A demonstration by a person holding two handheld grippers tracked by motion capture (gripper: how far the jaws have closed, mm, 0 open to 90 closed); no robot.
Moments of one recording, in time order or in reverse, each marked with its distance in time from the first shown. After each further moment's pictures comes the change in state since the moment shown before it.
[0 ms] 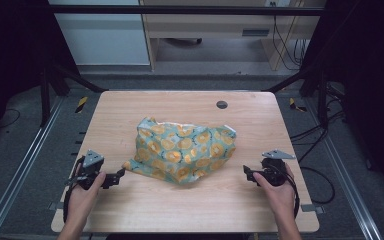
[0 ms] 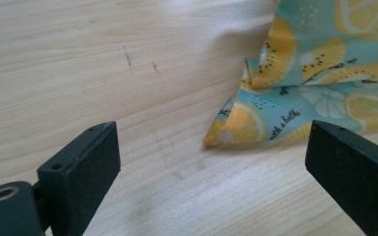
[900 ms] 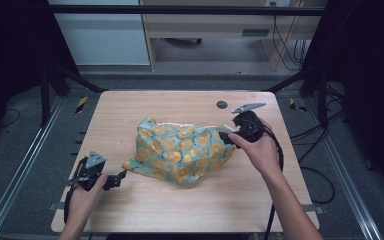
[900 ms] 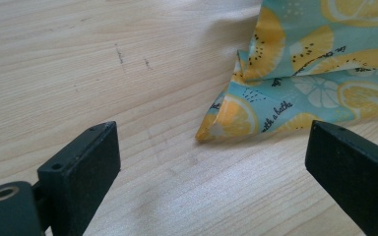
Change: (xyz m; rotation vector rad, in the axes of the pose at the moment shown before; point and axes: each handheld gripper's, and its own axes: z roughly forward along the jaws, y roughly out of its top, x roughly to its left) left arm -0.005 0.000 -0.001 0.023 -0.004 0.041; right arm 0.065 0.153 -0.010 0.061 0.115 -0.229
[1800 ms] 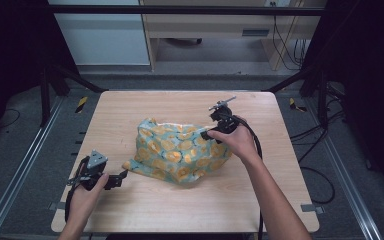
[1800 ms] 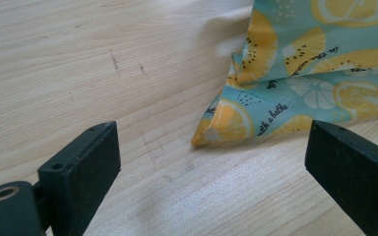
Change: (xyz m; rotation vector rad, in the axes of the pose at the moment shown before) left arm -0.002 0.002 0.002 -0.003 -0.007 0.026; right arm 0.012 0.021 0.078 0.148 0.110 -0.013
